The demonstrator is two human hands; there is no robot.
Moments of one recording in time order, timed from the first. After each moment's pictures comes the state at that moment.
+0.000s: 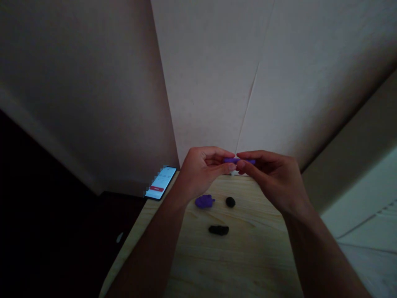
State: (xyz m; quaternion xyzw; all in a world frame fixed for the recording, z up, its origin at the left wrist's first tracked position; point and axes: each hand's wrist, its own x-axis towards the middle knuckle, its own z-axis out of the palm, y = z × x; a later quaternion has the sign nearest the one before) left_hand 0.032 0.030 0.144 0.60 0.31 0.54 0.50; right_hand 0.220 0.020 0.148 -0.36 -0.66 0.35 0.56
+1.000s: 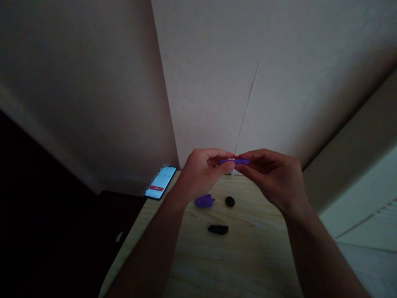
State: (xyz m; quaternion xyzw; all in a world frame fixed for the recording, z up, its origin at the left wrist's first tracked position) left_hand 0.031 0.031 0.142 0.66 0.36 0.51 0.42; right_hand 0.223 0.022 0.141 -0.36 -0.67 0.30 0.57
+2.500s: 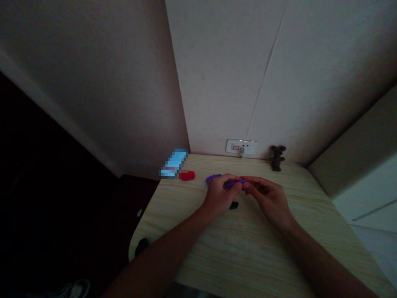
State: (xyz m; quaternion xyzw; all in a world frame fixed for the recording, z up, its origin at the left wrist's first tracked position) left_hand 0.059 -0.012 0.003 0.57 0.43 0.52 0.47; right_hand 0.230 -0.011 0.005 -0.44 -0.59 0.44 0.52
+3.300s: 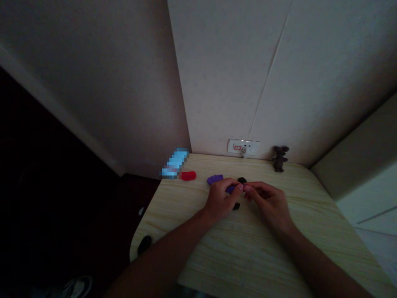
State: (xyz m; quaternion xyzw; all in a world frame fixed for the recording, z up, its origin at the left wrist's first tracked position) left_hand 0.057 -0.019 0.000 0.65 0.45 0.48 0.37; right_hand 0.227 -0.019 0.004 -0.47 -0.57 0.43 0.52
